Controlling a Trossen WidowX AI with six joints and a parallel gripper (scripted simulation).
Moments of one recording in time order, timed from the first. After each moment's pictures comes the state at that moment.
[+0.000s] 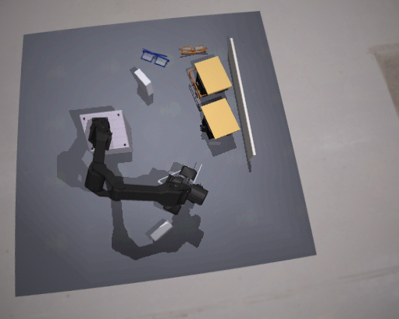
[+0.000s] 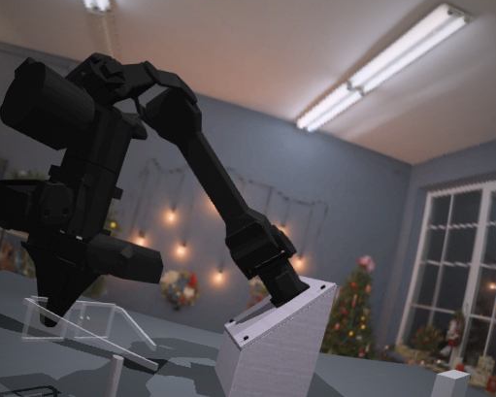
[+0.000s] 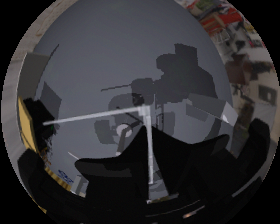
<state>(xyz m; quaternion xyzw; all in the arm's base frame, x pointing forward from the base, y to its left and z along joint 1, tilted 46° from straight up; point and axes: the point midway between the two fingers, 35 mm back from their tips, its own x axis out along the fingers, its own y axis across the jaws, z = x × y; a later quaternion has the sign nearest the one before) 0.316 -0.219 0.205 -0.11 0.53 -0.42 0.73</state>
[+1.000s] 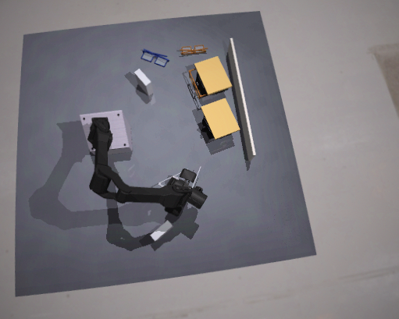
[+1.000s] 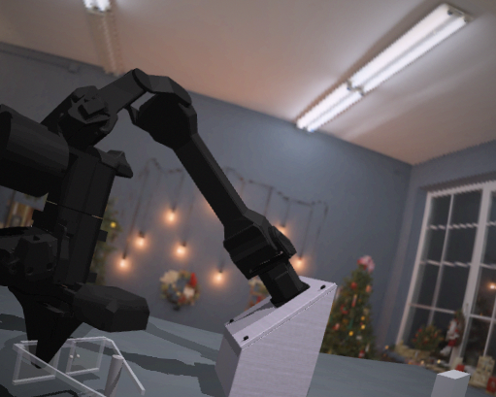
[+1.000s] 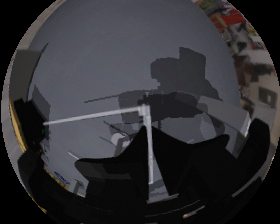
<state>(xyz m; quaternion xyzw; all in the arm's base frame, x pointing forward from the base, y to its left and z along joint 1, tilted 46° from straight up) 0.319 -0.252 0.178 -0.11 0.54 -0.42 0.72</state>
